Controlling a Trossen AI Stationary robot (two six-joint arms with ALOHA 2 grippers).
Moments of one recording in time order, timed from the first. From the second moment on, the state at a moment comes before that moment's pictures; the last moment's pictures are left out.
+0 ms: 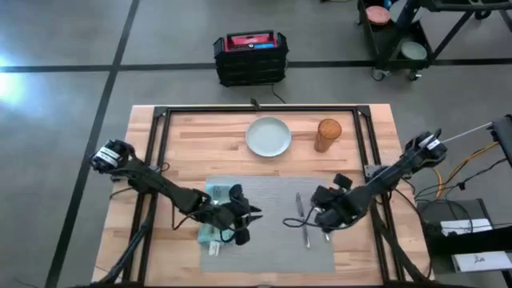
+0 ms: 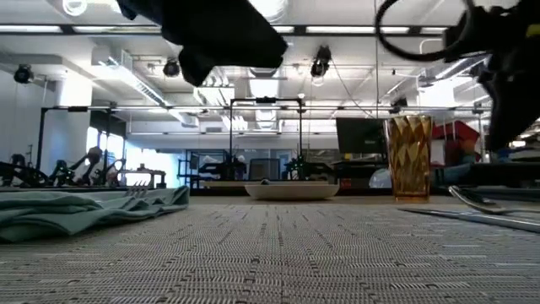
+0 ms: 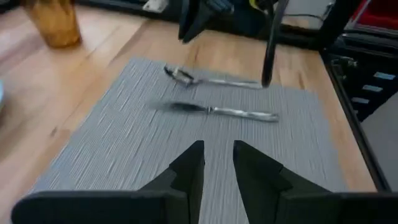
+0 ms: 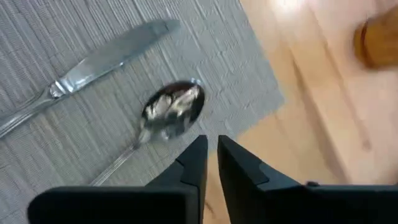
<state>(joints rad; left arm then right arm) -0.45 1.67 0.97 0.23 -0.50 -0.43 0.63 1.45 0.90 -1.02 0.39 1.15</state>
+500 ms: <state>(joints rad) -0.31 2.03 1.35 0.10 -0.35 -0.26 0.87 1.44 0.84 -1.00 0.40 1.47</state>
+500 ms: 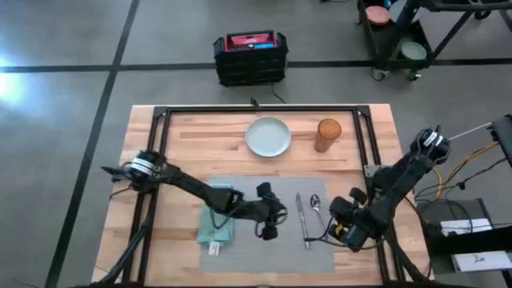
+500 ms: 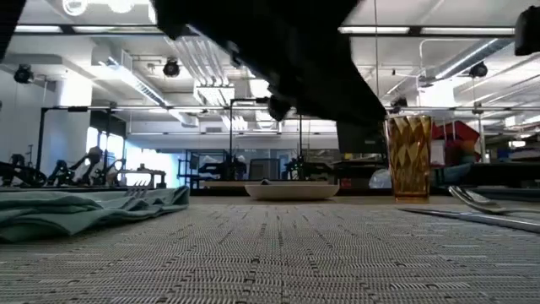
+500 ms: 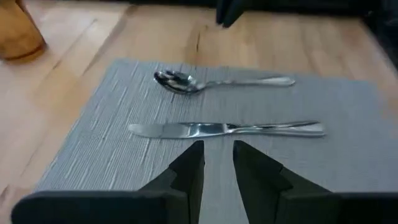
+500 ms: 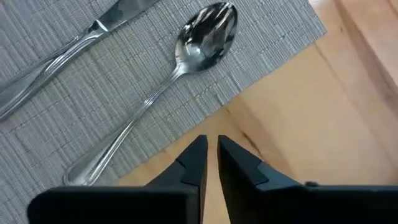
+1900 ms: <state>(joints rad) -0.30 2.03 1.28 0.03 -0.29 -0.24 0.73 1.45 0.84 -0.69 0.47 0.85</state>
